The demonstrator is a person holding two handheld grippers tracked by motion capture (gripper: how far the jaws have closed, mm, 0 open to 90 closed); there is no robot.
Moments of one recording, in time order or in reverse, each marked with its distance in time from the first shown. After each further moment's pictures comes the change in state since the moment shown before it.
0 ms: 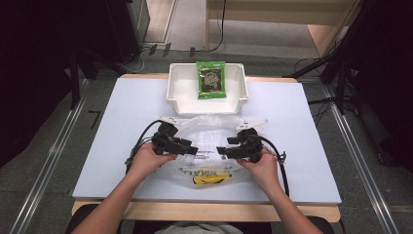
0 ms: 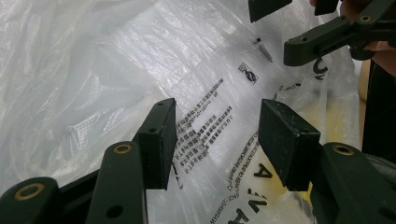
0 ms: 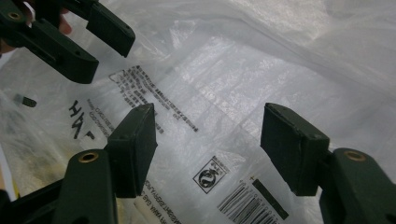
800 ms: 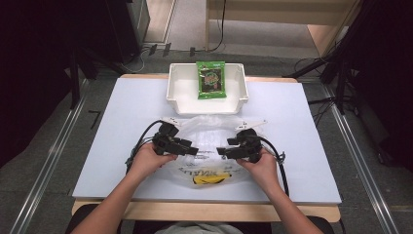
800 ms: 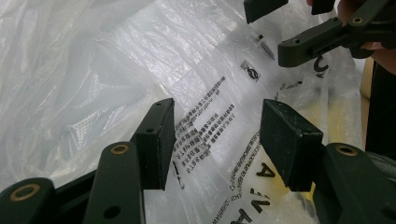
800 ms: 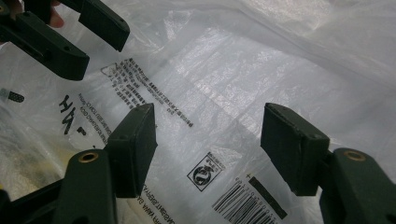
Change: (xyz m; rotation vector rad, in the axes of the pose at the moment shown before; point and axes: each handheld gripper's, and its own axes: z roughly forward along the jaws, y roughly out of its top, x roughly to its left) left arm 0.001 0.000 0.002 0.011 0.004 0.007; right arm -0.003 -0.002 0.005 0.020 -0.005 0.006
